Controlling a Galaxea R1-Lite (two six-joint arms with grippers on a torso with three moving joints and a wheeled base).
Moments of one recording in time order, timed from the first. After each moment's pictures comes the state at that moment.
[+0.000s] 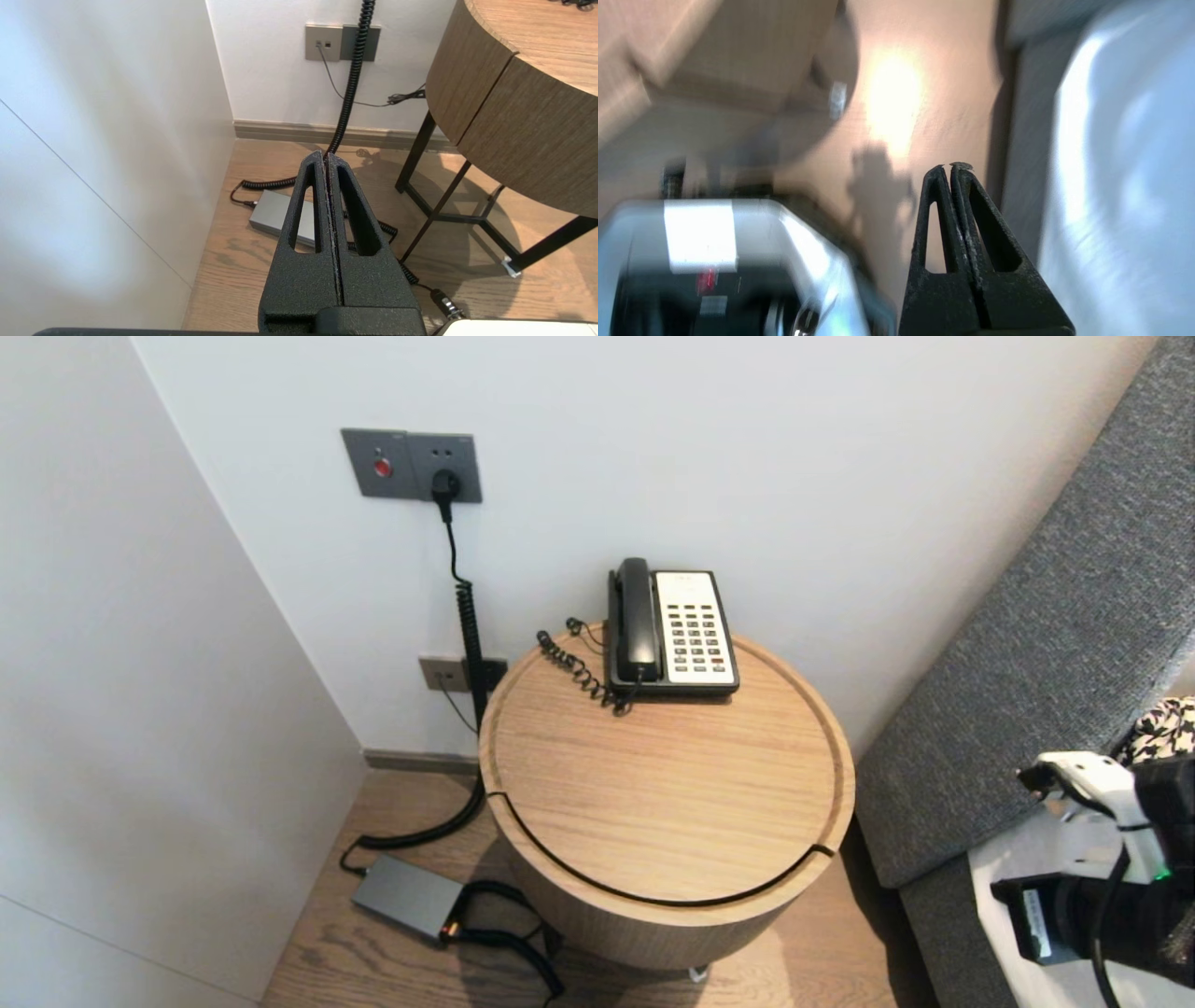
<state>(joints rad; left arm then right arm) -0.01 0.00 0.00 -0.03 0.00 0.01 0.17 1.25 -0.57 0.05 -0.17 0.05</state>
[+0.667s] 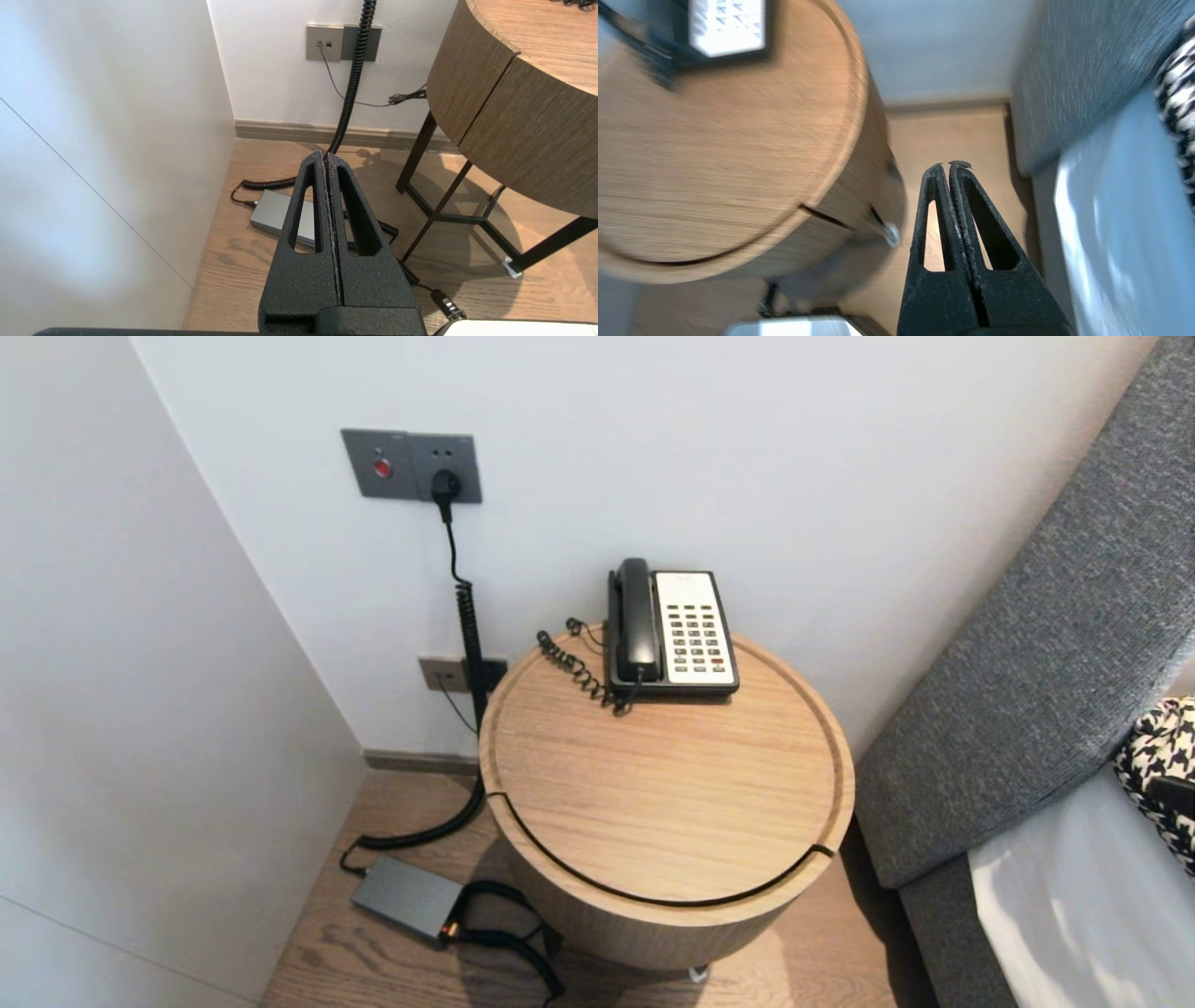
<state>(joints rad) -0.01 0.00 0.00 -0.03 0.00 0.01 0.05 0.82 -0.68 0.07 -0.02 0.12</state>
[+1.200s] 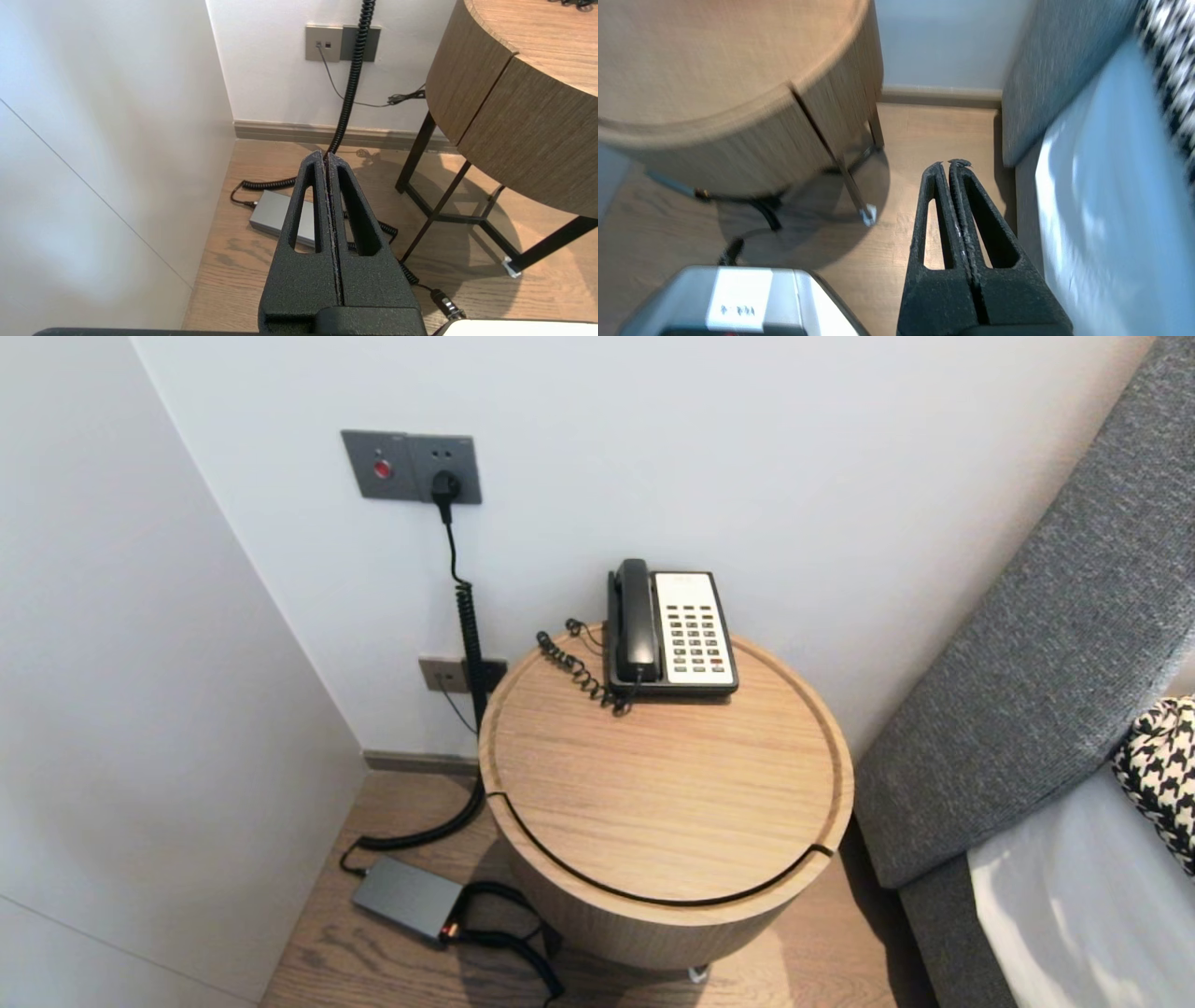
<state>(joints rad) -0.01 0.00 0.00 -0.03 0.00 0.01 0.06 0.35 -0.31 0.14 0.00 -0.03</state>
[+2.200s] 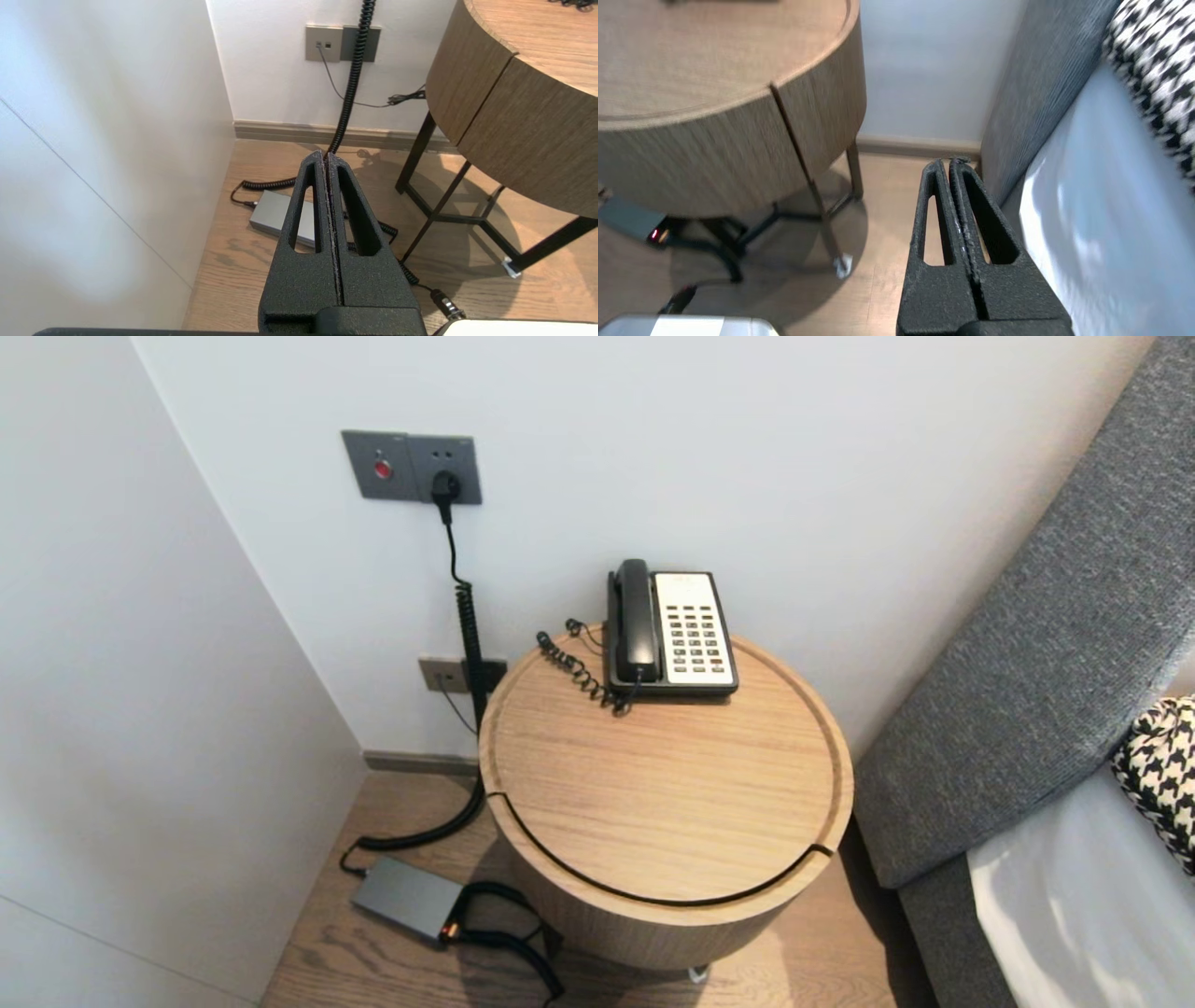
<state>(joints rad) -0.01 0.00 0.00 -0.03 0.00 0.01 0.00 0.04 0.00 -0.05 0.01 -0.10</state>
